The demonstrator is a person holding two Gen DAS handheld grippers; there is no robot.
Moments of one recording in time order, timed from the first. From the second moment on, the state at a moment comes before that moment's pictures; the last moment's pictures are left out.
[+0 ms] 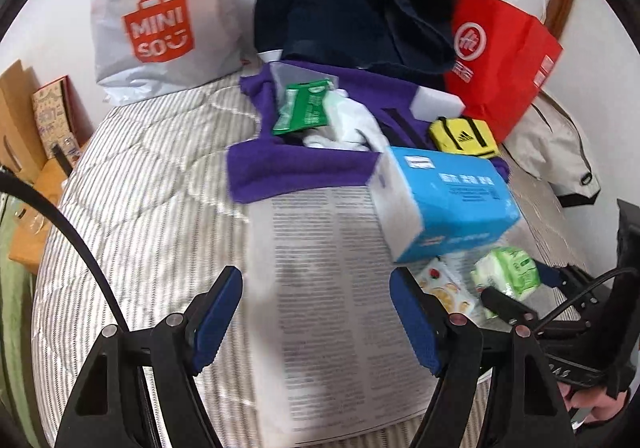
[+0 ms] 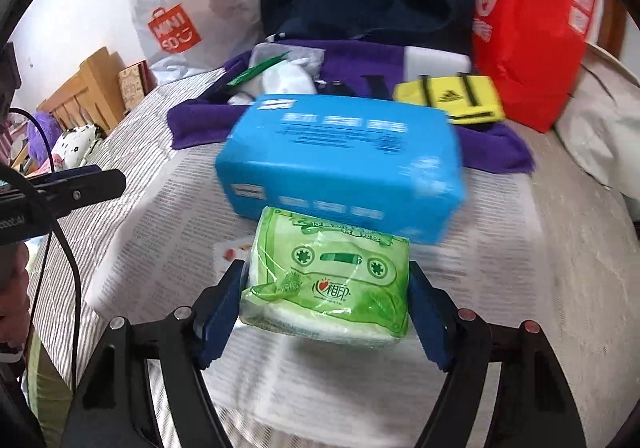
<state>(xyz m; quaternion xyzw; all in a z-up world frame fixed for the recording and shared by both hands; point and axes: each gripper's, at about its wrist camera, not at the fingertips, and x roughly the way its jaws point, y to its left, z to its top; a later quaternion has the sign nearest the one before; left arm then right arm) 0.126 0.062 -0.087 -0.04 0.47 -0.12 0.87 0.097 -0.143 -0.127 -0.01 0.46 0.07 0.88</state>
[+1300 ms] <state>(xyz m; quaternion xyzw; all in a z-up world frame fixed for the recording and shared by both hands) 0.100 -0.047 -0.145 0.13 0.47 -0.25 0.83 0.059 -0.289 -0.124 0.06 0.47 0.03 0.88</state>
